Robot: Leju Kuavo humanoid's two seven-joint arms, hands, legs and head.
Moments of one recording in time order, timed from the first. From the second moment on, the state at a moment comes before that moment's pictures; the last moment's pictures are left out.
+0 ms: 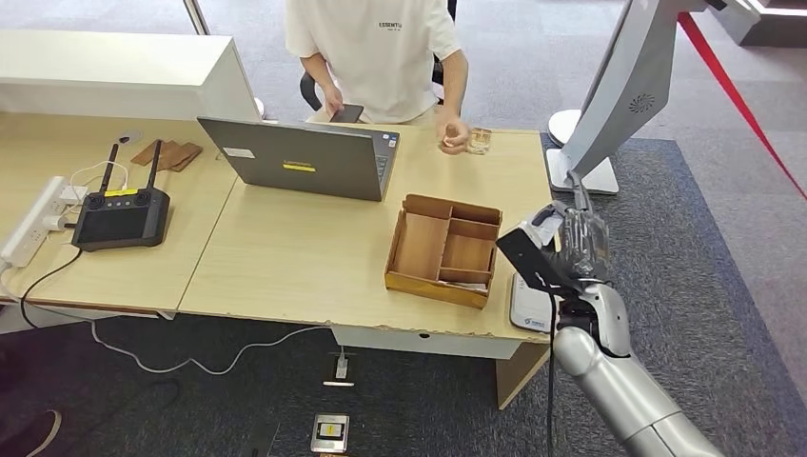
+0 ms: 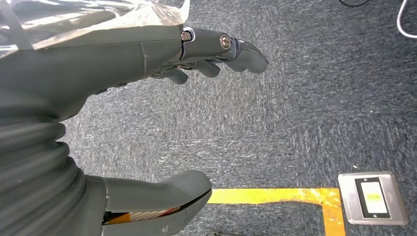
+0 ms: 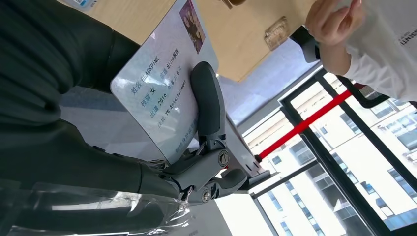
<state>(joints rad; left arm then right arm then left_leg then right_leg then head) -0.21 0.02 -0.92 -0.27 0.67 0.62 0.04 -0.61 -0.23 0.68 -1.00 0.60 -0.54 0.19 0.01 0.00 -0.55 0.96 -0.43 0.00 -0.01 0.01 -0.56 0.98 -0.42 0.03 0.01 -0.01</state>
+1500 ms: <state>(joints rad) -0.30 0.00 -1.07 -0.26 0.65 0.60 0.12 -1.02 0.02 0.79 -0.50 0.57 -0.42 0.17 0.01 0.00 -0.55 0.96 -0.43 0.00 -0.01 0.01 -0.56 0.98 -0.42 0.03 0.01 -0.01</state>
